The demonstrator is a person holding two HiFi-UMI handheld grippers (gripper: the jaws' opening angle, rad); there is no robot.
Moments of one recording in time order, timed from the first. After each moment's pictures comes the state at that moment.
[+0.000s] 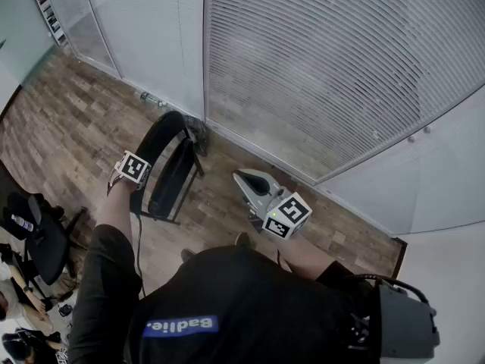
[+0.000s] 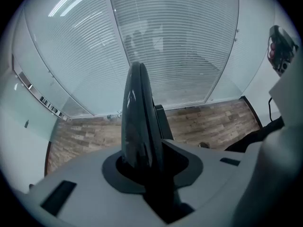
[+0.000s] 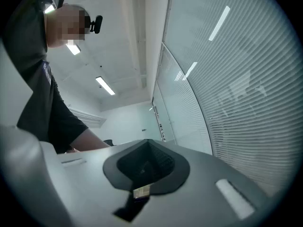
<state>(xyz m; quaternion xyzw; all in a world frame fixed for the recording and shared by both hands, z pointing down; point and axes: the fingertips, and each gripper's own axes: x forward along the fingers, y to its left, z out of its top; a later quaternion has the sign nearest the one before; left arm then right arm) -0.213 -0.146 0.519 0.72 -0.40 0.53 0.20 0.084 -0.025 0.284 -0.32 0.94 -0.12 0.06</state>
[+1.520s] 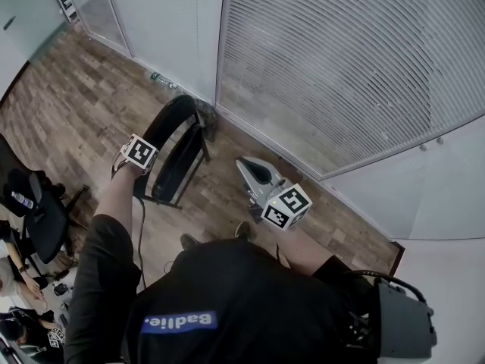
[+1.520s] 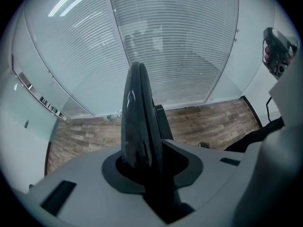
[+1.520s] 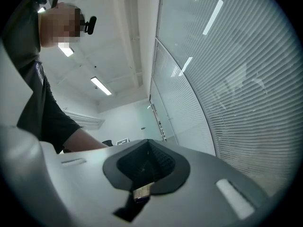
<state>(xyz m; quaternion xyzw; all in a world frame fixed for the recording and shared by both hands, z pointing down) -0.219 -0.148 0.513 0.73 -0.40 0.53 0.18 0.055 -0.043 0.305 -0.32 0.93 -0.16 0.06</state>
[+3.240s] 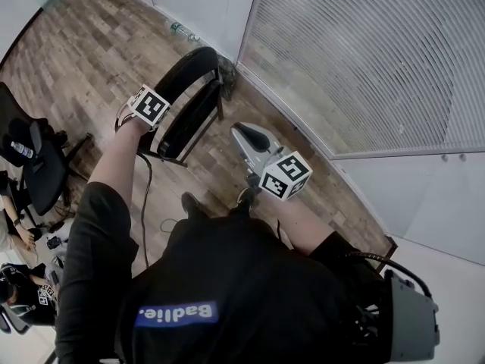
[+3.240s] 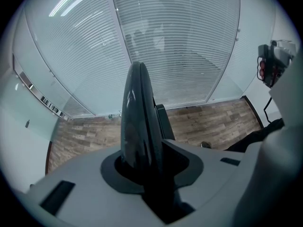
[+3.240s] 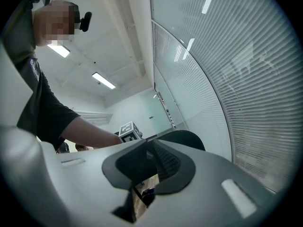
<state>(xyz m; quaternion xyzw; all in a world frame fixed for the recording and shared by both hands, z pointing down) -0.232 -0.161 0.518 0.72 -0.41 0.53 0.17 -0.013 -0.060 0.368 -0.25 0.94 -0.21 0.01</state>
